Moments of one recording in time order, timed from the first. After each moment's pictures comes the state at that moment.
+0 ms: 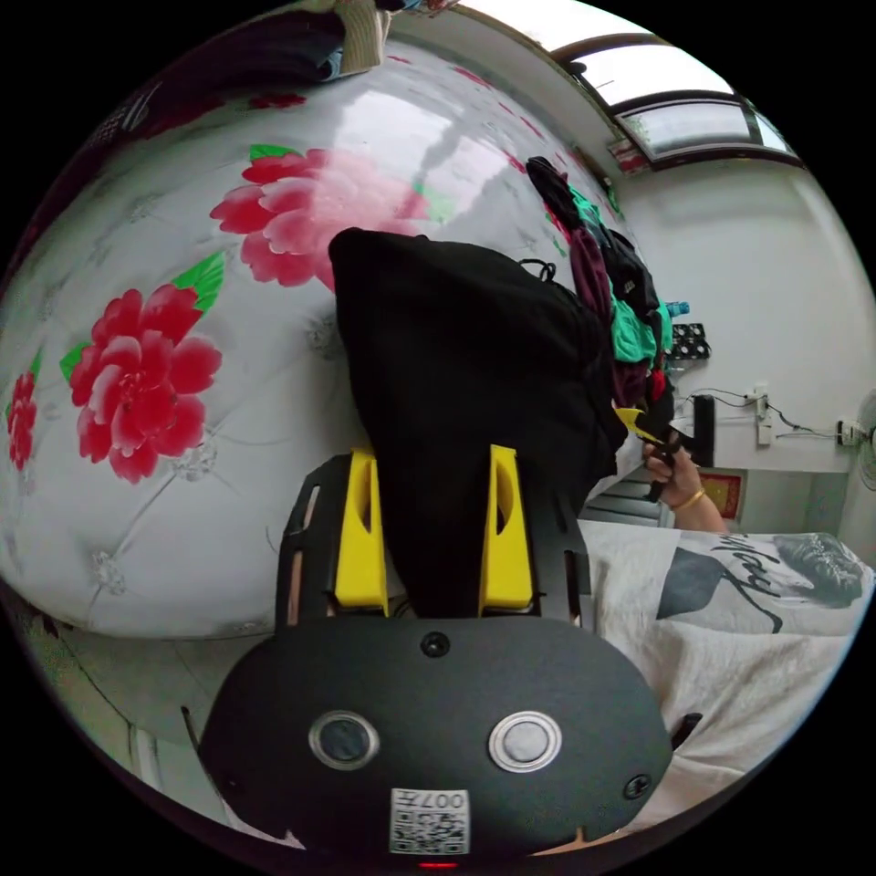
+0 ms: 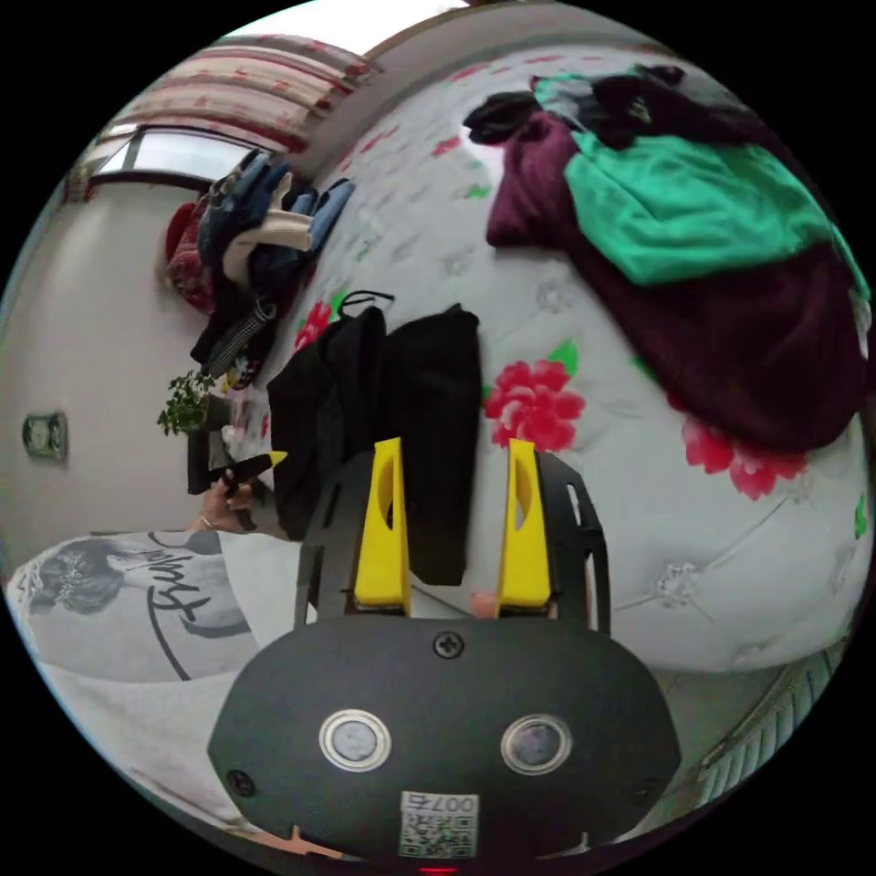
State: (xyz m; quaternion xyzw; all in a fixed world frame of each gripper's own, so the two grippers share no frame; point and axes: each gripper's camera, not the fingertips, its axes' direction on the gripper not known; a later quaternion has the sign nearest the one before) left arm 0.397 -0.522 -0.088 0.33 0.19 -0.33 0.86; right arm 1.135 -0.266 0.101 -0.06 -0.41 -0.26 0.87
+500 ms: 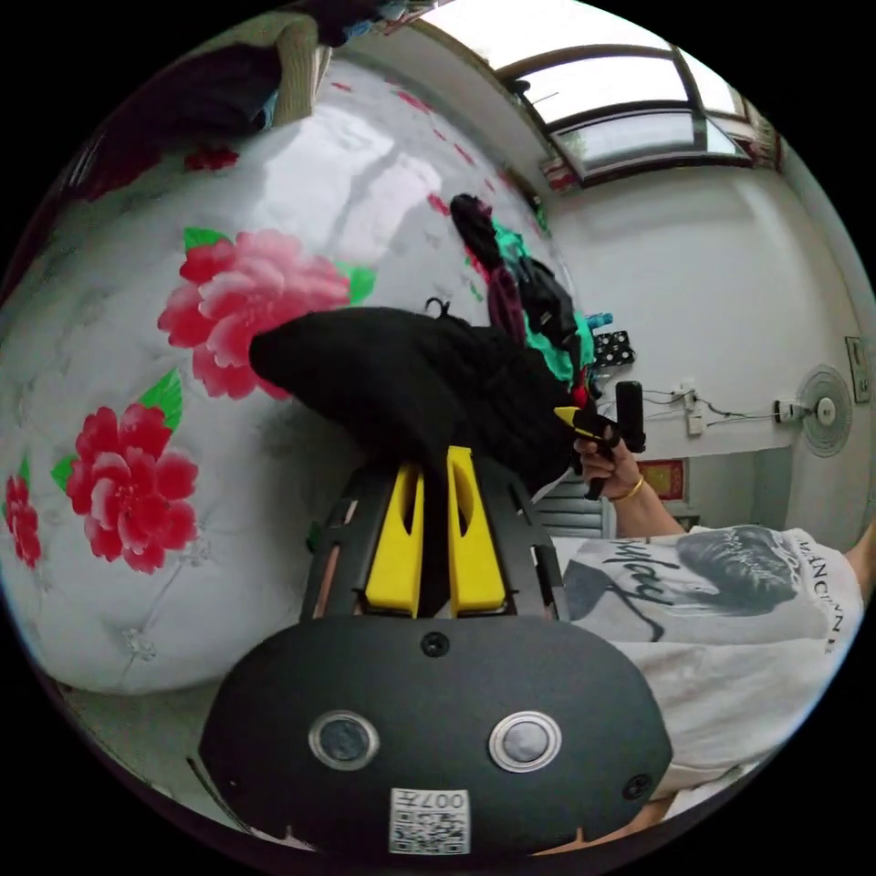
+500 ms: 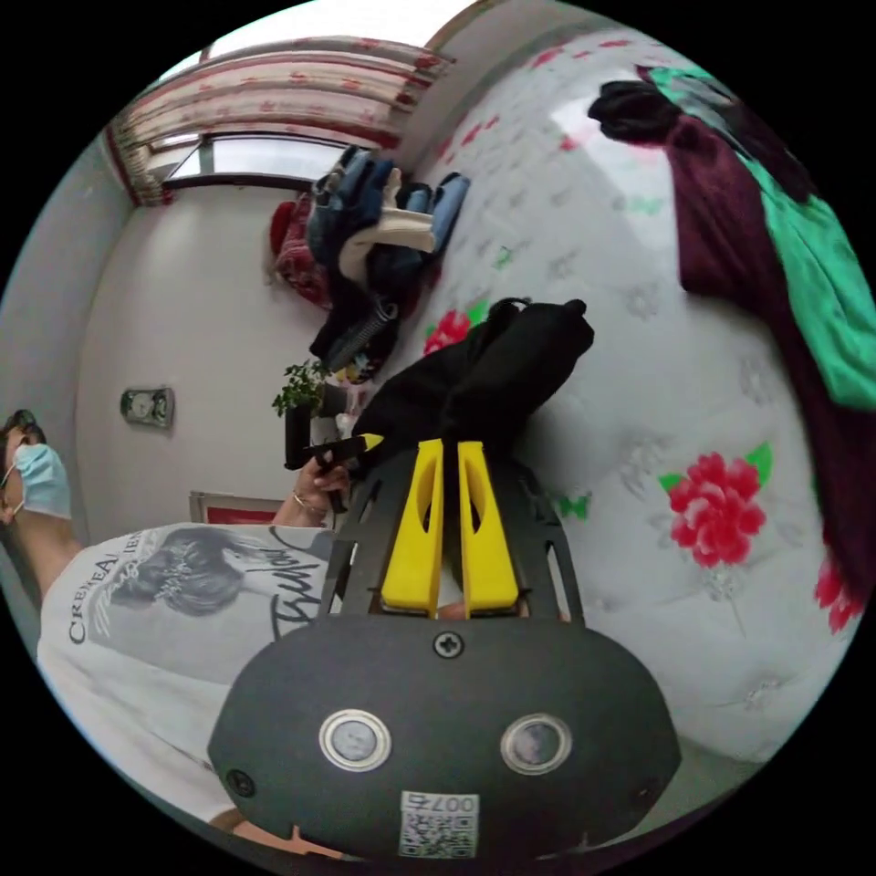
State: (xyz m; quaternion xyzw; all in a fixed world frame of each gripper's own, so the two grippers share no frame) left arm 0.358 -0.490 -0.190 0.41 0.22 -0.26 0.85; right arm 1.039 -0.268 0.027 -0.07 -0.55 -0.32 0.77
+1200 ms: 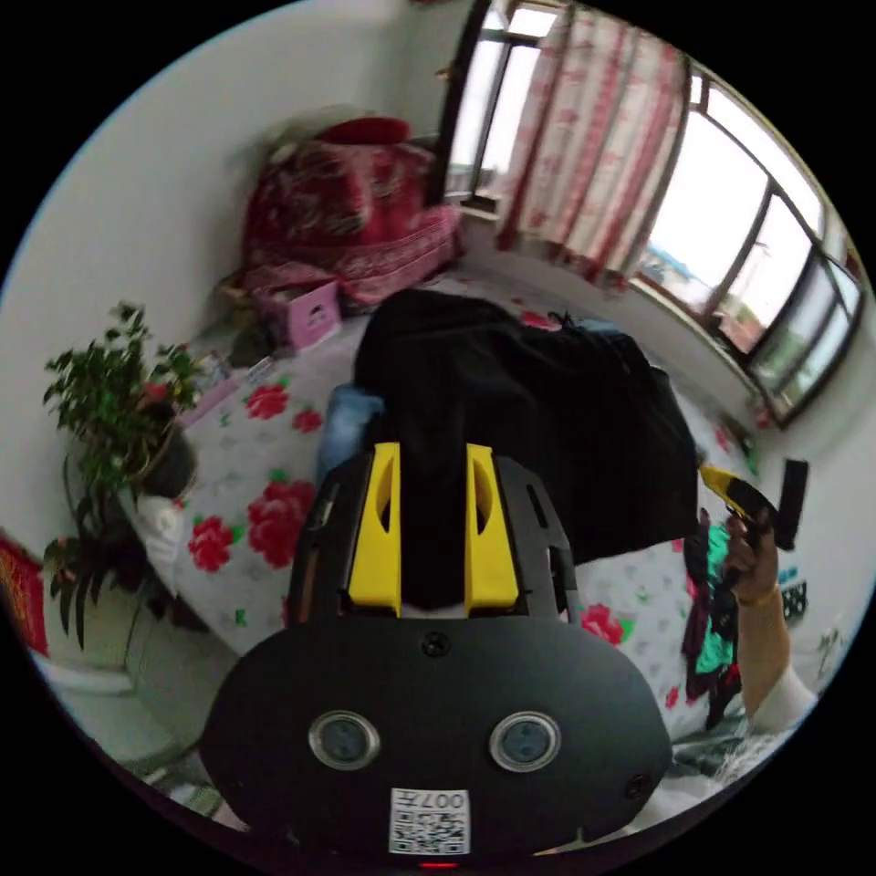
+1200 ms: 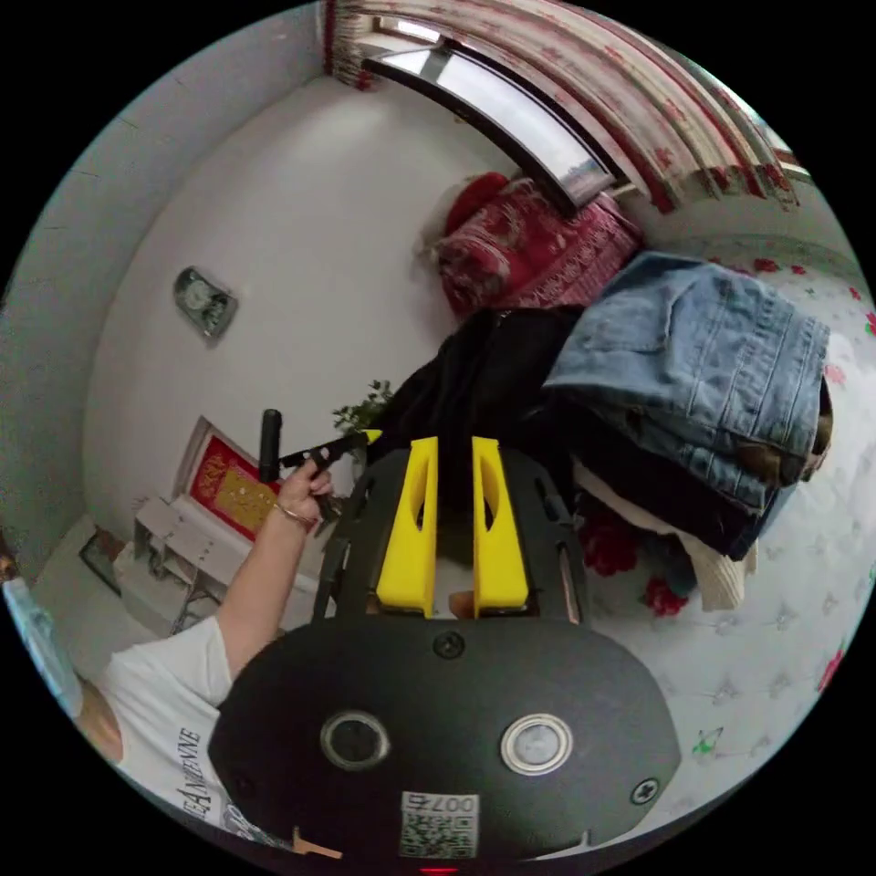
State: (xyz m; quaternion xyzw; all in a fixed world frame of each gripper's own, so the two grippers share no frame) left arm 0.150 -0.182 -0.434 0.45 -0.13 -0.60 0.65; right arm 0.504 -0.245 -0.281 0.06 -0.55 -0.53 0.64
